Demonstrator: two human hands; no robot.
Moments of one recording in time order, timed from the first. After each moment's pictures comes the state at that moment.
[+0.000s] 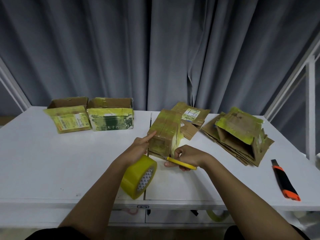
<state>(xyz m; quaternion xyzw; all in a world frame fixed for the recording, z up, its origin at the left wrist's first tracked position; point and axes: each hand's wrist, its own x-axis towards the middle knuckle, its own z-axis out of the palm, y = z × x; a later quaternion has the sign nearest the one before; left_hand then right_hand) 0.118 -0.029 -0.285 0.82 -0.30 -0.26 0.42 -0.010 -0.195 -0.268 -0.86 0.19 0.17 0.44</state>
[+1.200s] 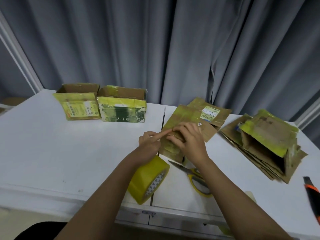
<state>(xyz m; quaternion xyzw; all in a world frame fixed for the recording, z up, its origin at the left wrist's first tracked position) 0.118 -0.030 -0.293 0.82 -0.26 -0.22 0.47 0.068 -0.198 -0.330 -0.90 0.00 -0.40 0.16</state>
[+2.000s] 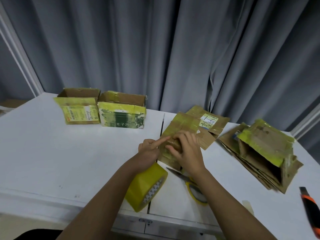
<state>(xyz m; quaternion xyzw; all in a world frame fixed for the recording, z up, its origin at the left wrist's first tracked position) 0.121 -0.027 -0.298 0.81 -0.29 -0.23 0.45 0.062 -0.193 -0.335 -0.92 0.02 -0.36 0.16</state>
